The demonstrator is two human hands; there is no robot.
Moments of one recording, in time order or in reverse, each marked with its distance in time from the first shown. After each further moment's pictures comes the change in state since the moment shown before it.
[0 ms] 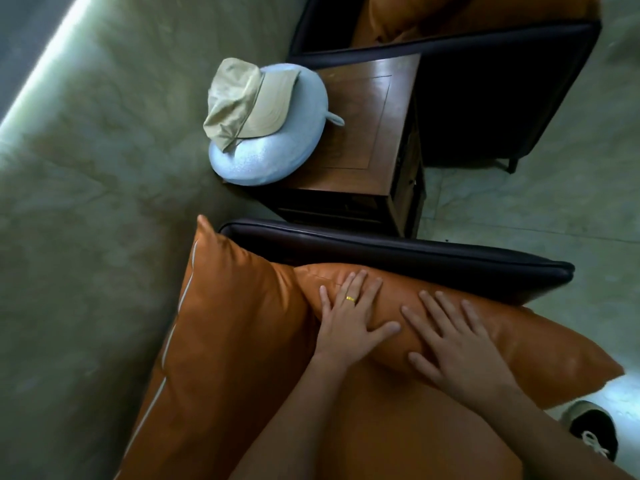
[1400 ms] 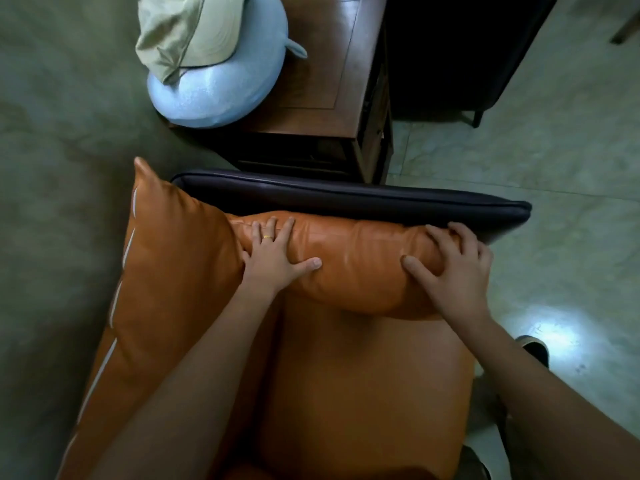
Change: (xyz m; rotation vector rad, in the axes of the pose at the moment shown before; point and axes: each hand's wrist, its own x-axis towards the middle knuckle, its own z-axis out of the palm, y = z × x) left_hand 0.016 -0.065 -0.021 0.007 -0.095 -0.309; right_hand 0.001 0.024 -0.007 0.612 0.358 0.520
